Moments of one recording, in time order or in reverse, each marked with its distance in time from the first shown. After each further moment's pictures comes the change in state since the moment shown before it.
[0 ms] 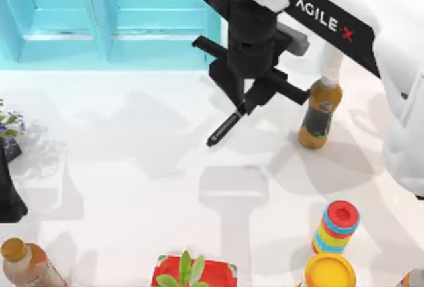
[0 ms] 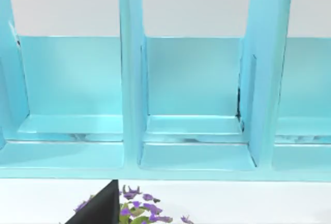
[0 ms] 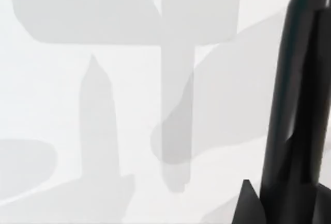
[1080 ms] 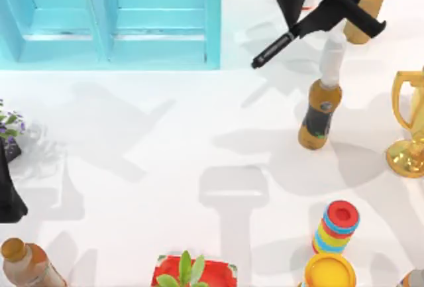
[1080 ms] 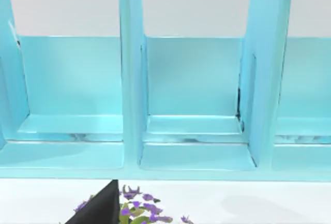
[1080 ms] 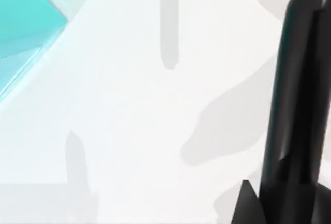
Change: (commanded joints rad) left arm 0.000 0.000 0.000 0.000 0.000 0.000; right arm -0.143 -0.249 0.034 -0.060 0.000 -0.028
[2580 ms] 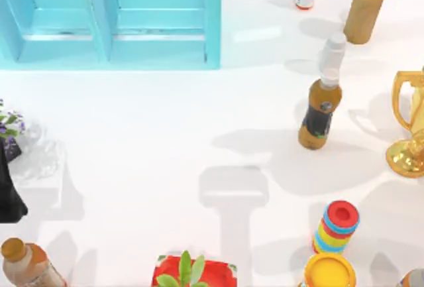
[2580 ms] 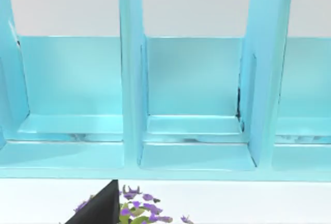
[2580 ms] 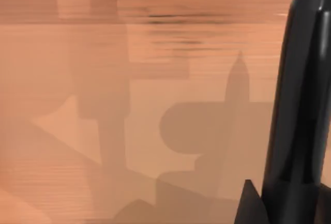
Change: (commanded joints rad) left arm 0.000 0.000 0.000 0.000 0.000 0.000; right arm -1.059 -0.319 -0.783 0.234 0.004 -0.283
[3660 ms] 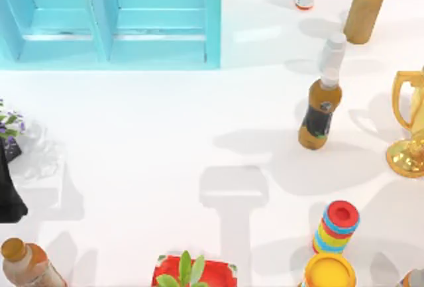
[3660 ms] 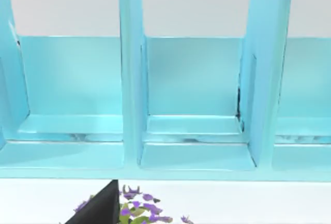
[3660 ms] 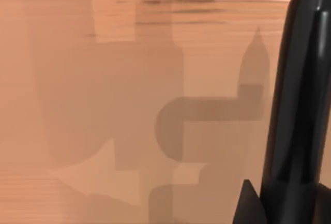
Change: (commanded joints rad) left arm 0.000 0.000 0.000 0.000 0.000 0.000; right arm 0.071 -0.042 -0.280 0.240 -0.001 0.072
